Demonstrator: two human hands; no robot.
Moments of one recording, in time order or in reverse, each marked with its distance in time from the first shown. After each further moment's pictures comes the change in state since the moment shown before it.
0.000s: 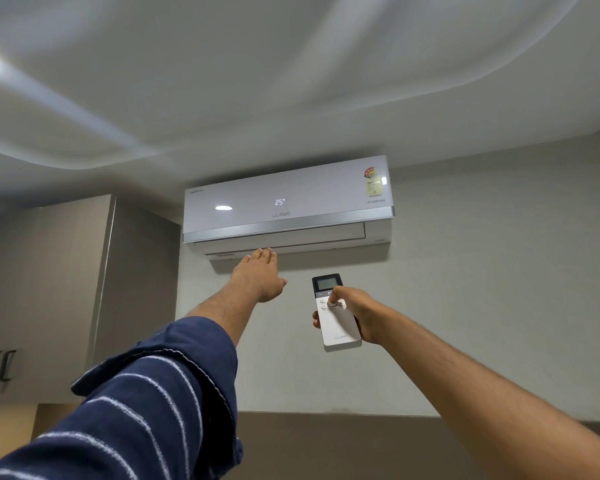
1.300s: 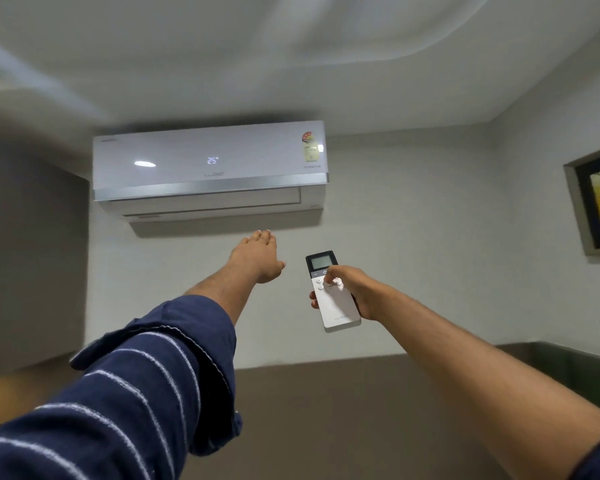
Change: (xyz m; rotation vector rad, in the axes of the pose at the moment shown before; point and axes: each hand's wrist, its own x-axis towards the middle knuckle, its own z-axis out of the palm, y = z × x) left_hand -0.013 0.104 0.016 -0.125 -0.030 0.228; right_hand -0.065 0.027 -0.074 -0.066 0.208 0.058
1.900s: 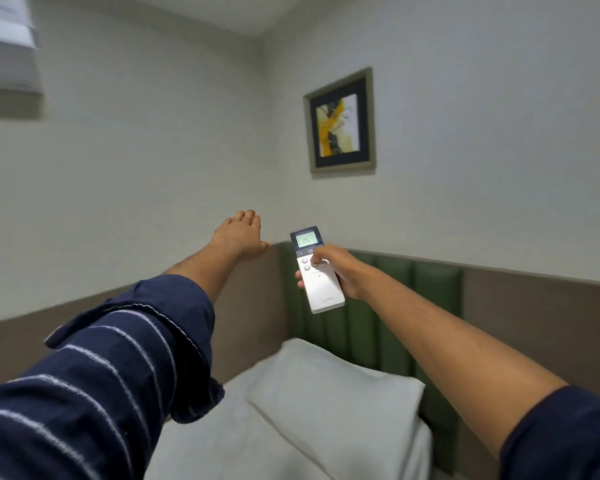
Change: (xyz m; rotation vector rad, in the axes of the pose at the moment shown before) left_hand -0.043 0.390 0.033 -0.359 -0.038 0.625; right_hand -0.251 0.116 -0.261 -0.099 0.620 0.110
